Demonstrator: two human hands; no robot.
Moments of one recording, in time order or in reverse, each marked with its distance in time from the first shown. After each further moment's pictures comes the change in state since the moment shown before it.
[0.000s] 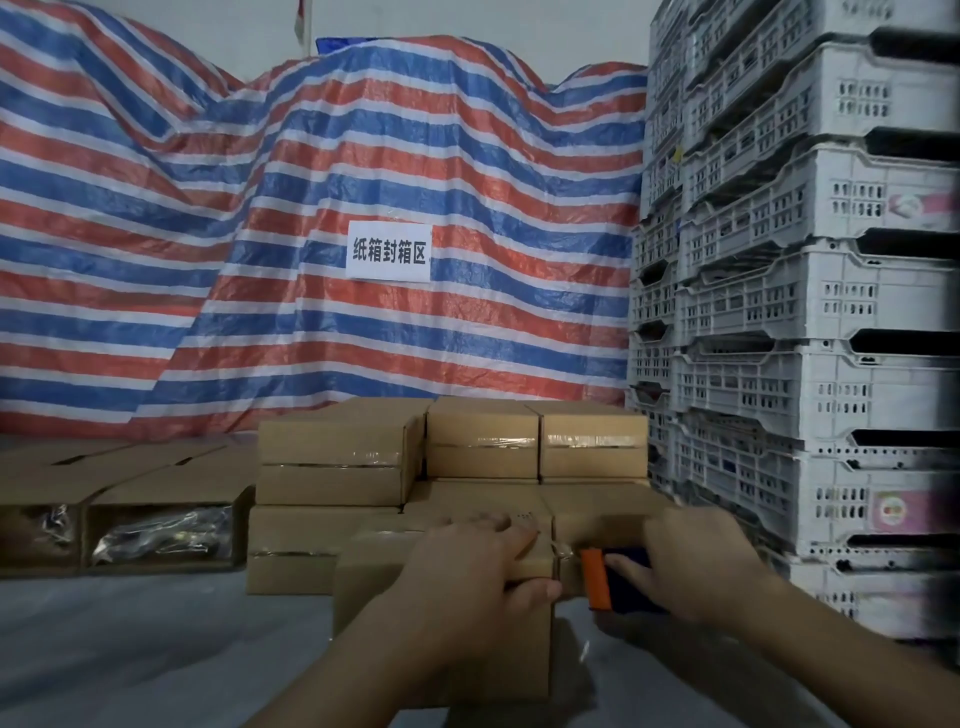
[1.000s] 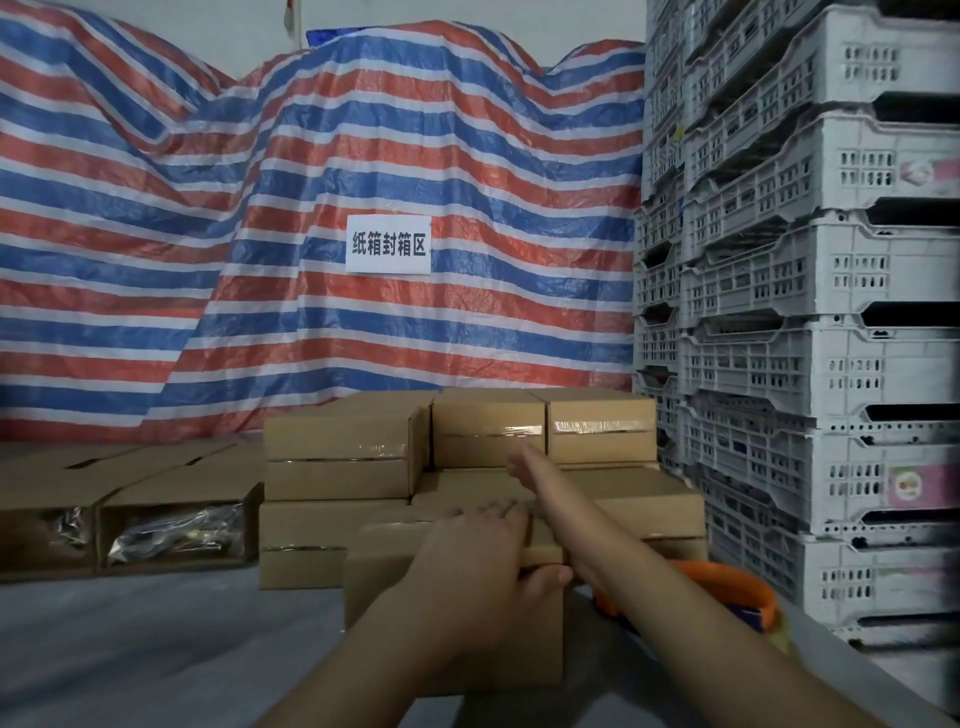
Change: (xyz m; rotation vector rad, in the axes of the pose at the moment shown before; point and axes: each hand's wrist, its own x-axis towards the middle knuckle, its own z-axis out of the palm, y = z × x) left_hand 0.002 0.001 0.007 0.043 0.110 -0.008; right_hand 0.041 -0.104 -0.042 1.814 -0.219 0.202
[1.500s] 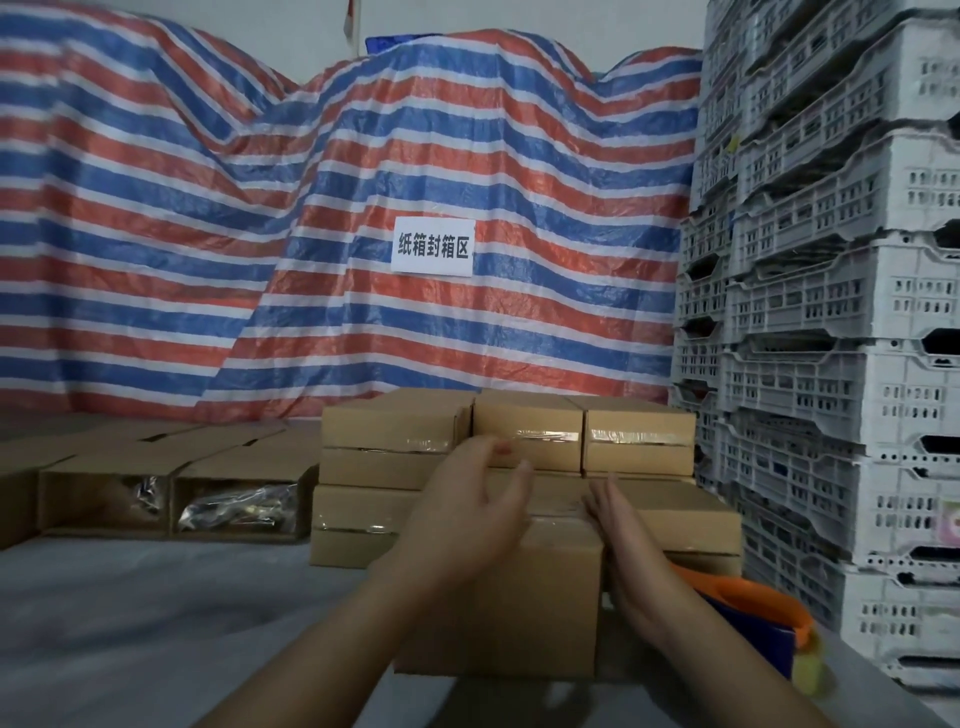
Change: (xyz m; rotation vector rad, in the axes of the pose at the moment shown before) left_hand -0.021 -0.029 -0.029 -0.765 0.377 -0.204; right_hand -0.027 0.023 -0.006 0.302 0.091 0.072
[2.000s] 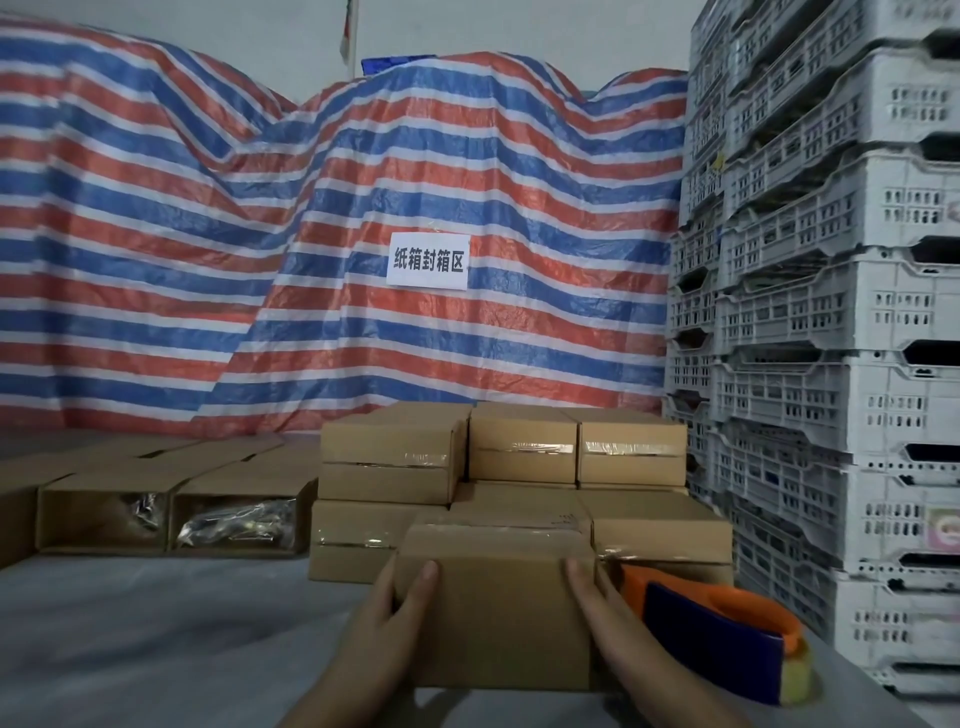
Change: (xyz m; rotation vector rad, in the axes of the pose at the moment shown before) left_hand -0.069 -0.061 -0.010 -0.455 0.057 -0.521; right_hand -0.024 0.035 0.000 -0.374 -0.052 0.111
